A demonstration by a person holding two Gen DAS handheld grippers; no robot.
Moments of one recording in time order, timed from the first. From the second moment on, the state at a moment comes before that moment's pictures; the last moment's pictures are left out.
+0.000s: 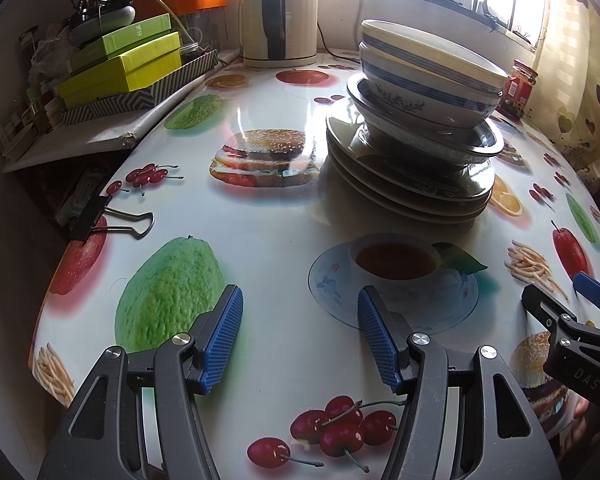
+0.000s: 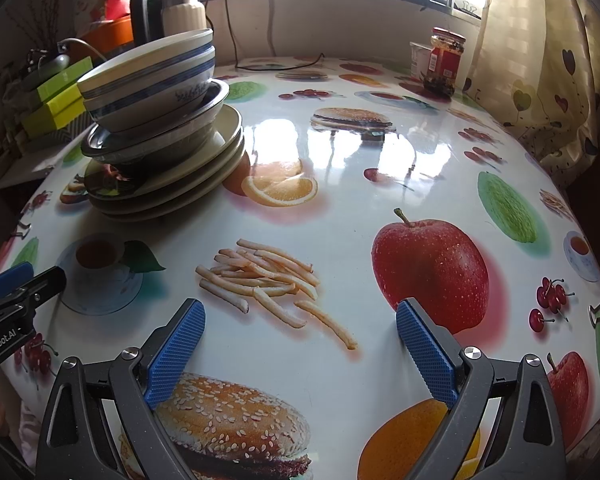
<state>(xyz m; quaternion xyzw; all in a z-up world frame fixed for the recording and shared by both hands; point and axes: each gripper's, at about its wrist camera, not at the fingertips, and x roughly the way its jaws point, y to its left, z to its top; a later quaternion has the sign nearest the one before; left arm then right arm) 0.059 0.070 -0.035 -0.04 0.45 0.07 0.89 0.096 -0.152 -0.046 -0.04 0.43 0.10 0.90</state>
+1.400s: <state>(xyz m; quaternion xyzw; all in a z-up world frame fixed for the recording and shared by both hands) 0.059 0.070 -0.036 -0.04 0.45 0.07 0.89 0.096 -0.152 -0.046 -0.04 0.43 0.09 0.90</state>
